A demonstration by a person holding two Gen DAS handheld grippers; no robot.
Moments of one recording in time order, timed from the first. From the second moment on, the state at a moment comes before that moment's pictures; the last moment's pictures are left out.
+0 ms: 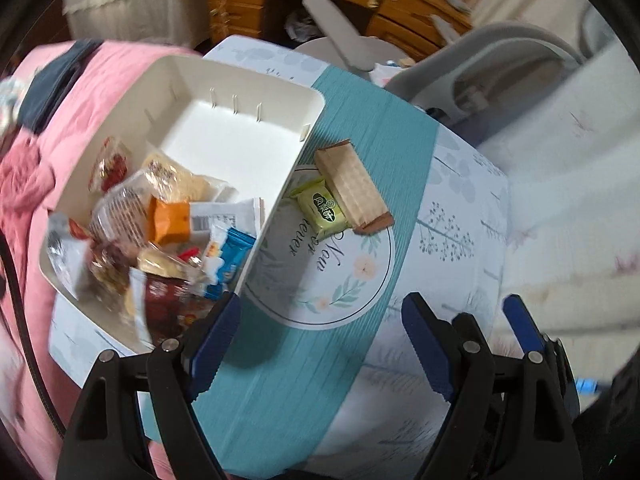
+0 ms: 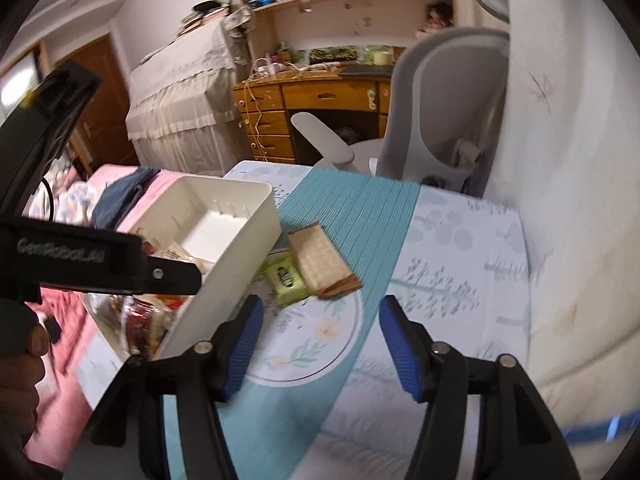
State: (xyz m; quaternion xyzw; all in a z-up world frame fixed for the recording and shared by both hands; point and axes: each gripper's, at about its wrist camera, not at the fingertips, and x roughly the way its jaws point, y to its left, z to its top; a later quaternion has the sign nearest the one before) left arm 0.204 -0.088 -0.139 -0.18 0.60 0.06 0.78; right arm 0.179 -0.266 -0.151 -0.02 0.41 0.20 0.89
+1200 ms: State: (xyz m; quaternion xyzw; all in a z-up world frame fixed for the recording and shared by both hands) left arm 0.304 -0.133 -0.280 -0.20 0.62 0.27 0.71; right arm 0.267 -0.282 -0.277 -0.07 0.39 0.31 0.87
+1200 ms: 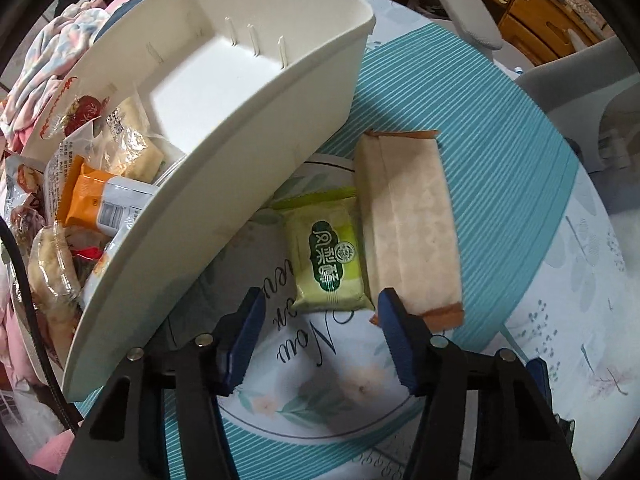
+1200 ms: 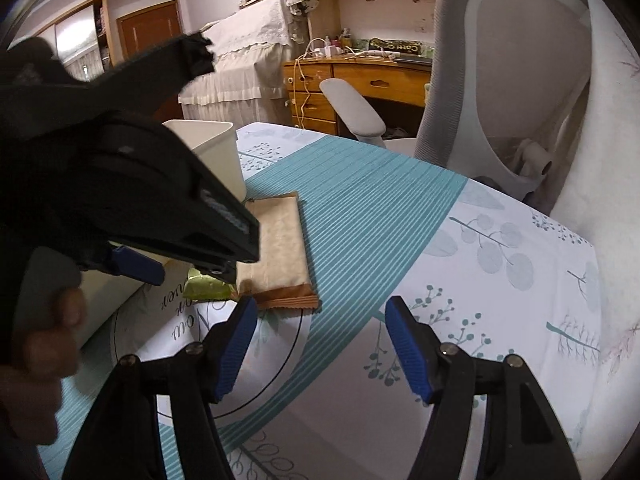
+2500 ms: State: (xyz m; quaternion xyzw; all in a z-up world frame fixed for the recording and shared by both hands) left arm 0.277 -0.124 -0.239 -0.19 0.64 0.16 0.72; right arm 0.280 -0.265 -0.289 -0.10 0.38 0.31 0.87
